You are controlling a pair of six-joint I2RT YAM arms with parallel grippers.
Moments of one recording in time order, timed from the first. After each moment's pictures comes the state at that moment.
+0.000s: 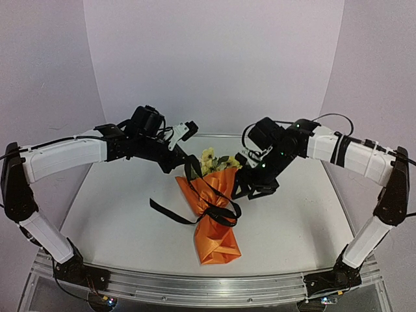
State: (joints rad) left arm -0.77 1.57 1.32 -0.40 0.20 0.19; right arm 0.79 1.66 1.51 -1.04 -0.34 0.49
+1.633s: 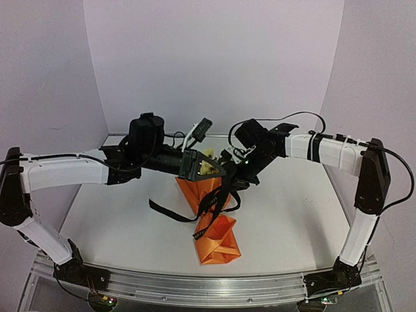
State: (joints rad) left arm -0.93 1.50 1.15 0.19 0.78 -0.62; right arm 0.76 1.84 1.56 -0.83 -0.42 0.49
